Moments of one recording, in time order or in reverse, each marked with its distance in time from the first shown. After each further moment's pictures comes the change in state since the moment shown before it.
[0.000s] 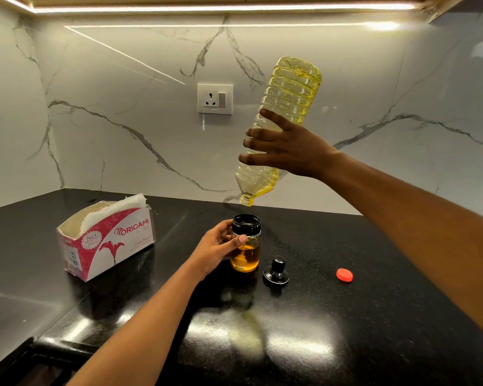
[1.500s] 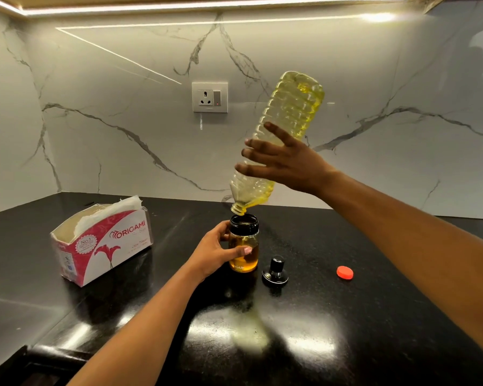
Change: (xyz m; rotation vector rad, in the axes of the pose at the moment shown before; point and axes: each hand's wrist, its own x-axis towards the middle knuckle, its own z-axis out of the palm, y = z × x) left_hand 0.001 0.001 0.002 0.268 0.037 0.009; right_hand -0.013 -0.035 0.013 0.010 0.046 0.076
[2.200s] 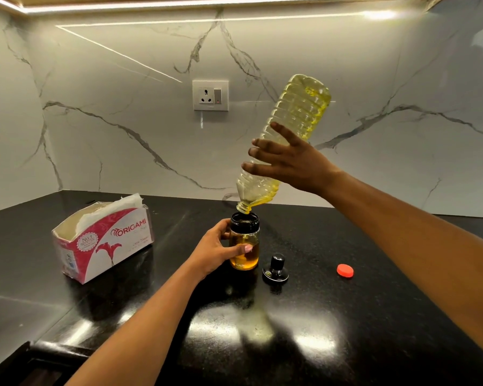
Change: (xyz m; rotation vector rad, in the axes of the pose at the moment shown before) left_hand 0.001 -0.003 0.000 -0.011 0.006 0.000; right_hand -0.008 -0.001 0.001 -0.001 -0.056 0.012
